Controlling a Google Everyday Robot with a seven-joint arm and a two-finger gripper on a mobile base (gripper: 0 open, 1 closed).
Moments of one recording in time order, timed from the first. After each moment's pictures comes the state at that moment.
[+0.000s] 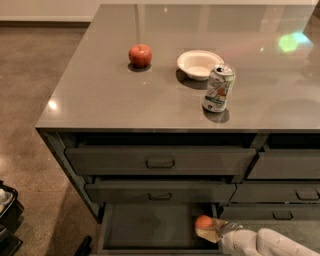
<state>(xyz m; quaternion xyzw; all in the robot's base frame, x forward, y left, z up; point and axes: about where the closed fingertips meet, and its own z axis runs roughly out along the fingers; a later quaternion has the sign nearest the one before) 0.447 -0.214 0.295 -0.18 0.88 0.26 0.36</state>
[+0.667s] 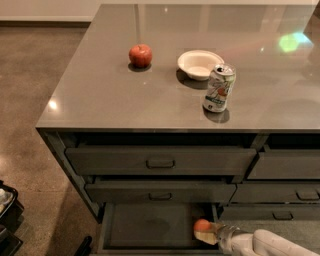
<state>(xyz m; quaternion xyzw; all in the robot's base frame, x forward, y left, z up) 0.444 -0.214 0.259 -0.16 0.89 0.28 0.33</state>
